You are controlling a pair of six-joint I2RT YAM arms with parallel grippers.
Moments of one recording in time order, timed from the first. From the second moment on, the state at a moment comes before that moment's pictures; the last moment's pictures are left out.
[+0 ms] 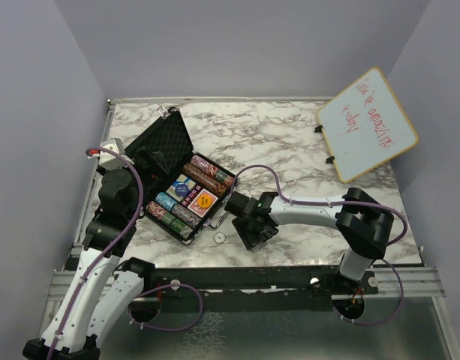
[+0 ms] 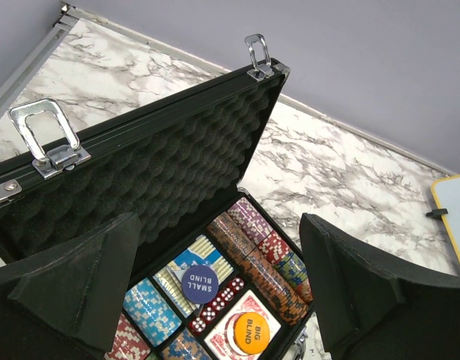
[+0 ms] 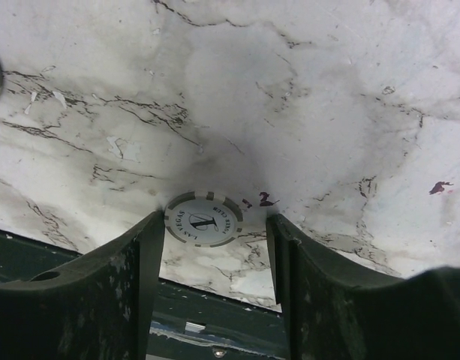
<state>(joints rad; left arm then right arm) -0.31 0.62 0.77 -0.30 -0.38 -0.45 1.09 1.73 1.05 -0.72 0.06 0.55</state>
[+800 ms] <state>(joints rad) -0.31 0.65 0.77 -0.31 -0.25 -0.50 1.09 1.69 1.01 -0.69 0.11 0.58</state>
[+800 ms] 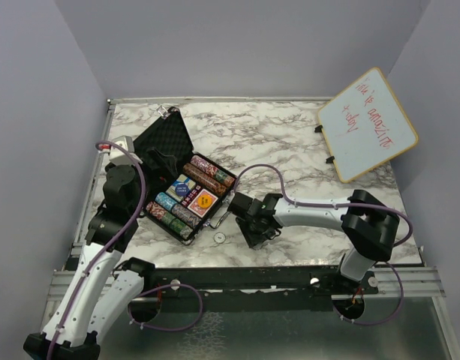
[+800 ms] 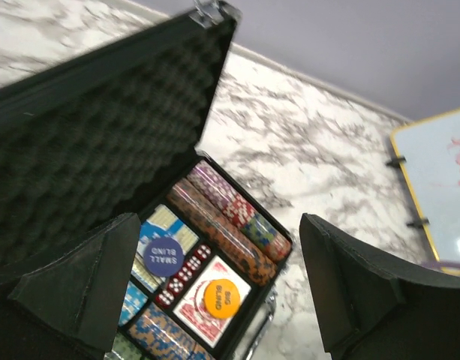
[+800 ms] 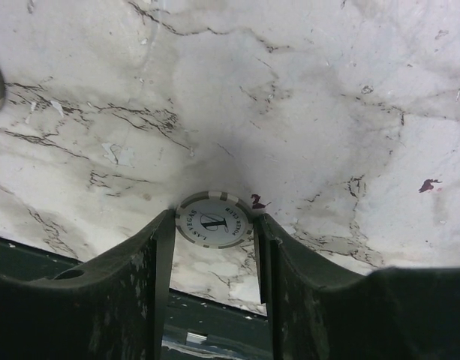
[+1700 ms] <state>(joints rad) -0.35 0.69 0.47 -0.18 0.41 -0.65 1.00 1.57 1.01 -0.50 0.15 0.74</state>
